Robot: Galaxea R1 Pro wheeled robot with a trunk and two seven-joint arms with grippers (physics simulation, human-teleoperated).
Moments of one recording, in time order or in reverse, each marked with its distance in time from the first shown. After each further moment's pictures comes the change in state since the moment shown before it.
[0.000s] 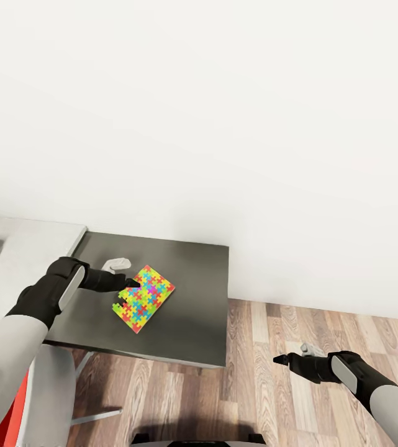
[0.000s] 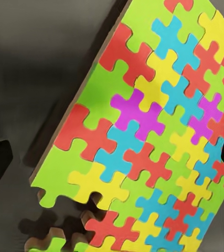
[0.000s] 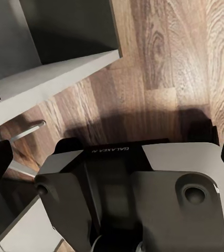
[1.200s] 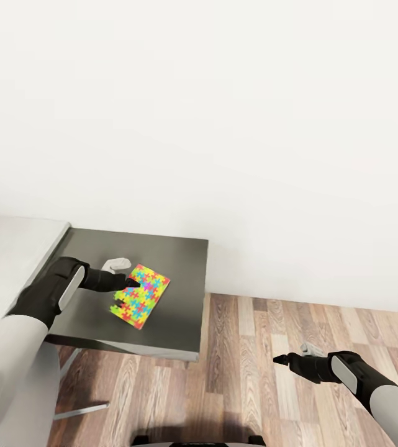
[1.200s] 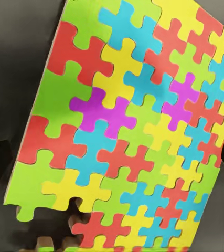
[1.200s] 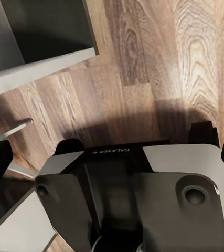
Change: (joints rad) left arm 0.000 0.000 0.001 0.000 0.000 -0.001 0.000; right arm 0.000 0.000 0.000 0.000 0.000 -0.001 -0.001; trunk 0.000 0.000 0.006
